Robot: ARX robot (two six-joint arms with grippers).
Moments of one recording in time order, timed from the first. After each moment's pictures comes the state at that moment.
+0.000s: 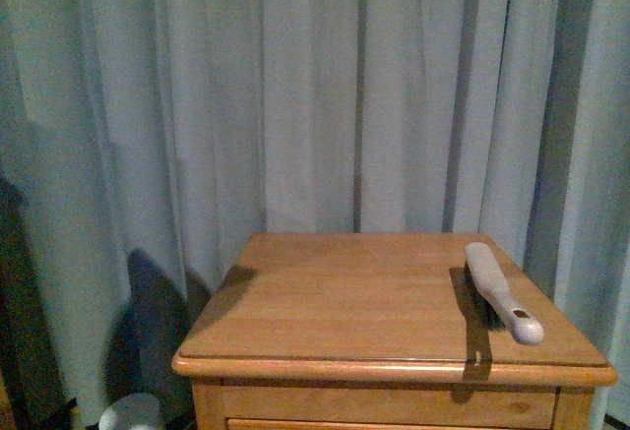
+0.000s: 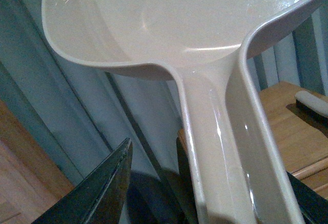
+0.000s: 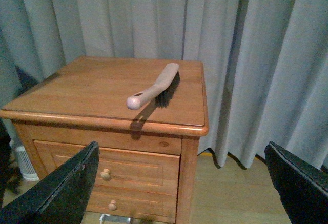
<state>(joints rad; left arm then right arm) -0.13 0.67 0.71 0.09 0.20 0.42 0.00 0.00 0.02 0.00 0.00 0.00</state>
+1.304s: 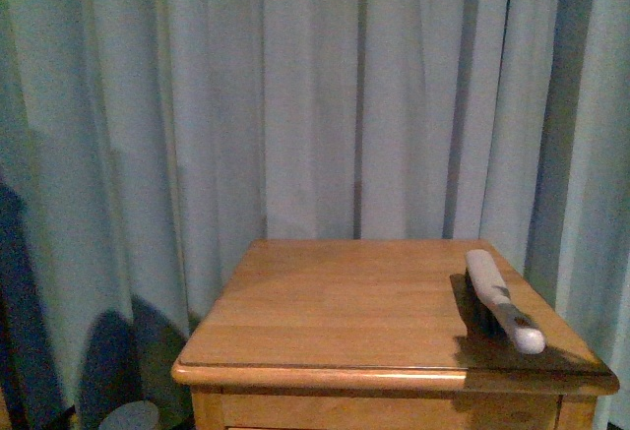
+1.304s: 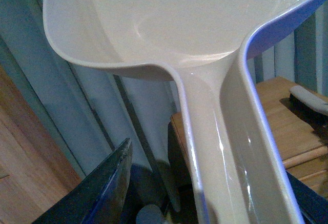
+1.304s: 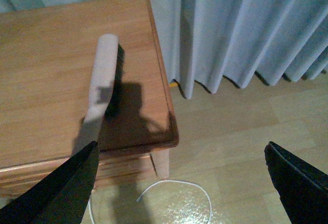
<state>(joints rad) -0.05 0.60 0.64 0.06 0.26 0.32 0.01 1.38 1.04 -0.14 0.23 0.17</state>
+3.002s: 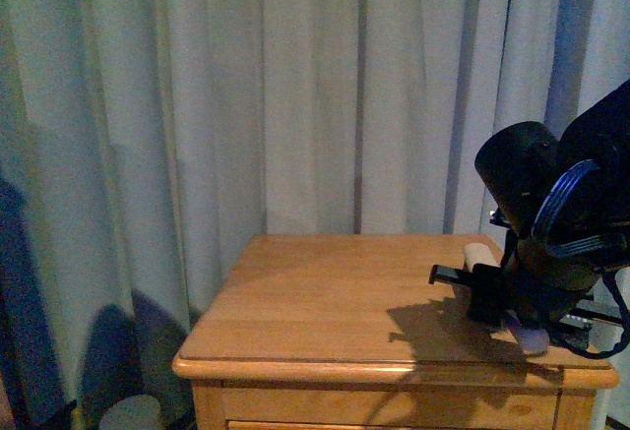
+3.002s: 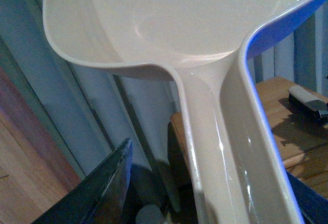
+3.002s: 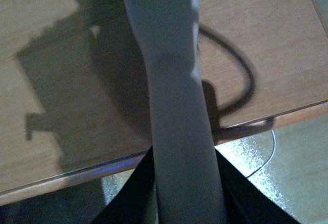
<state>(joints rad) -0.05 0.60 0.64 0.06 0.26 0.32 0.18 2.05 1.44 -0.27 0.25 0.53</state>
